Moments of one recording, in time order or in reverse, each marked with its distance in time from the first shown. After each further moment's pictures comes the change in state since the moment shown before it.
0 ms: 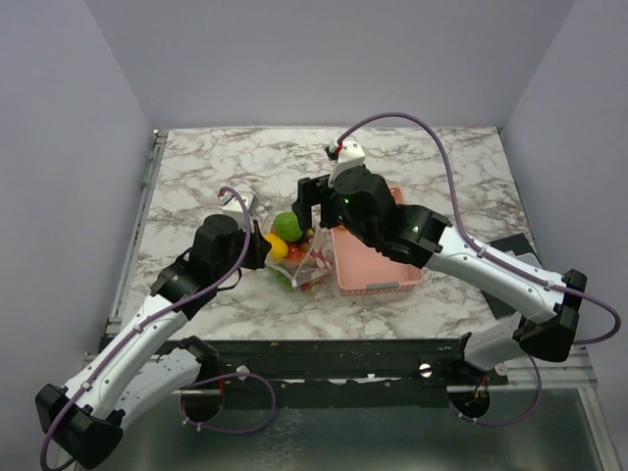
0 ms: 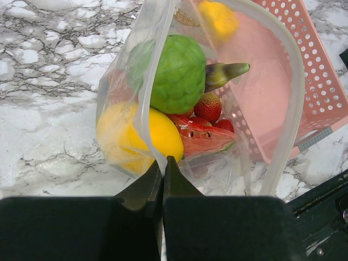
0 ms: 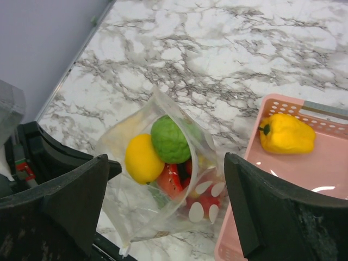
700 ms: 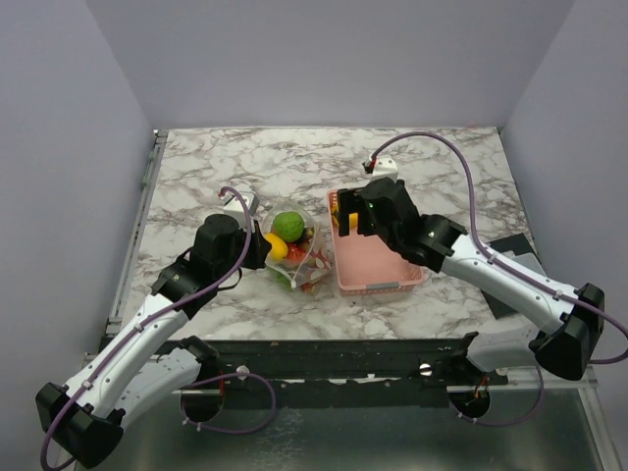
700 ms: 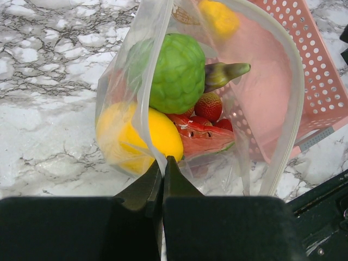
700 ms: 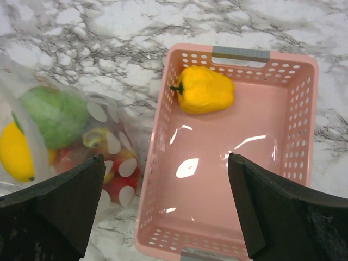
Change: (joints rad) left arm 0.000 0.006 0.000 0.000 0.001 0.000; right arm -0.166 -0.159 -0.332 0.006 0.047 -0.010
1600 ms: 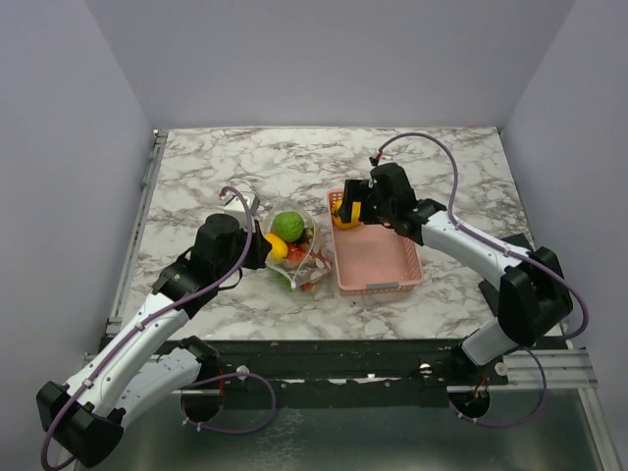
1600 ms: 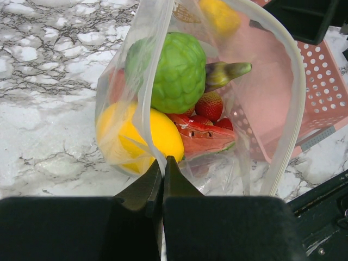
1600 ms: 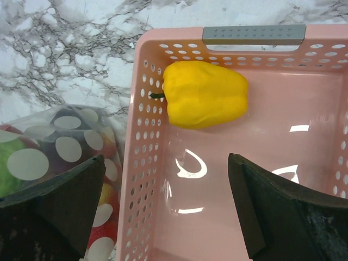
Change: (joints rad) left arm 0.000 0.008 0.000 0.000 0.001 0.000; right arm -0.304 0.220 -0.108 0.229 -0.396 0.060
